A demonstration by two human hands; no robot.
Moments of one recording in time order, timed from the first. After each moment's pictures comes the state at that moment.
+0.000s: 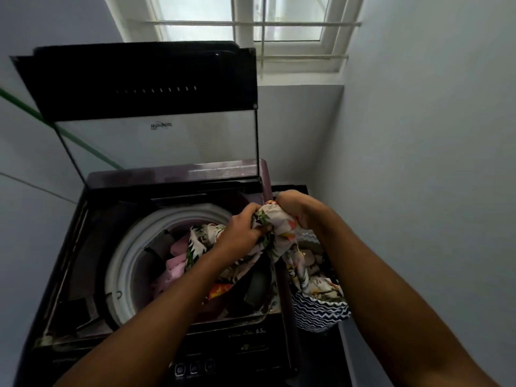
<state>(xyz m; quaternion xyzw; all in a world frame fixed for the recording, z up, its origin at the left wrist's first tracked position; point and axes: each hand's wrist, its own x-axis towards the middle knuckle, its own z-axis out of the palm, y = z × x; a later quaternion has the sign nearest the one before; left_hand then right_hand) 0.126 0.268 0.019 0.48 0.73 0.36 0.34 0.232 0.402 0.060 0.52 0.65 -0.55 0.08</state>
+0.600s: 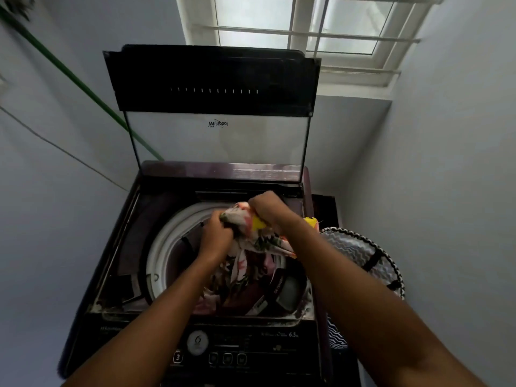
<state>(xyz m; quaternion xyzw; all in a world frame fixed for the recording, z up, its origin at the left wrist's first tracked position) 0.043 0.192 0.002 0.21 0.84 0.43 0.25 0.116 0.321 0.055 0.45 0.66 -0.61 0.03</state>
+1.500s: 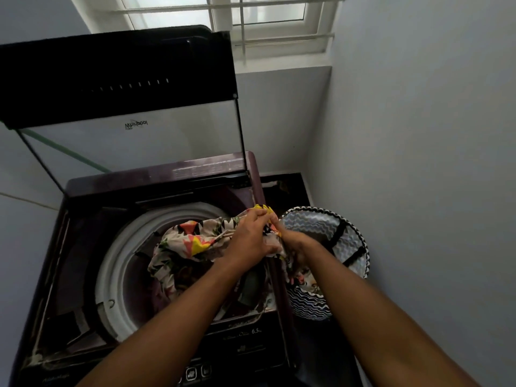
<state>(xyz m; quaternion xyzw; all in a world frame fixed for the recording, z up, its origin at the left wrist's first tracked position) 0.162 0.285 -0.023 0.59 0.74 0.23 0.23 0.276 0.377 -0.061 0.57 0.44 -0.68 0.13</state>
